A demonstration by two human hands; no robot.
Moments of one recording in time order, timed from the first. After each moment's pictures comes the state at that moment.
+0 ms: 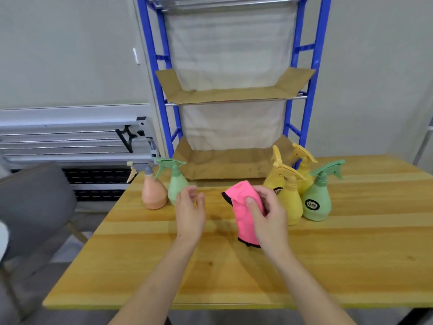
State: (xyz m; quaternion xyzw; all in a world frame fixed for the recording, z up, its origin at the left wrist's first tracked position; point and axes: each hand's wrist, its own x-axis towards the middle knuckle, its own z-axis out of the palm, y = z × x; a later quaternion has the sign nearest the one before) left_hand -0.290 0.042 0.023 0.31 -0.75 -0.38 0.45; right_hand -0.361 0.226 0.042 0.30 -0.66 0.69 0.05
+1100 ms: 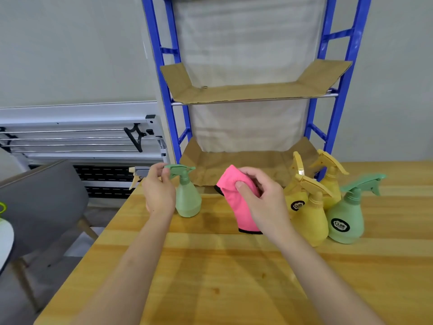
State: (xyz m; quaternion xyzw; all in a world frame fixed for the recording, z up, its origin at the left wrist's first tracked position) left_hand -0.299 -0.061 0.081 0.44 -0.66 -0.34 0.50; right_hand -0.404 0.166 0.097 0.40 -0.65 0.65 -0.01
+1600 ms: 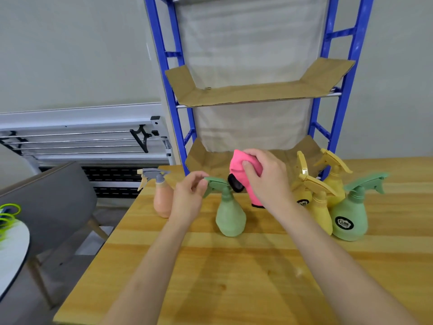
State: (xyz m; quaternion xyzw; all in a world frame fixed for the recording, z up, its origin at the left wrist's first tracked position) left_hand -0.293 -0.014 0.090 0.25 -0.80 -0.40 0.38; right_hand -0.430 0.145 0.130 0.43 -0.72 0.53 0.16
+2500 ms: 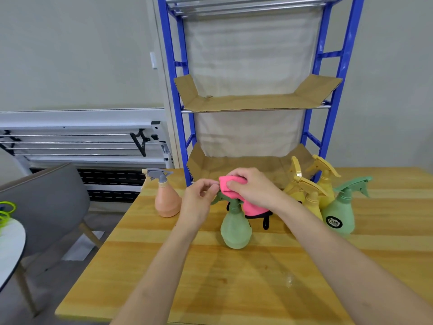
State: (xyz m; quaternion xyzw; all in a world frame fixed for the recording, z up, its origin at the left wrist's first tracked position) left_hand -0.273 0.025 0.100 0.22 -0.76 -0.49 0.37; right_hand -0.414 0.140 0.140 0.47 -0.76 0.42 -0.13
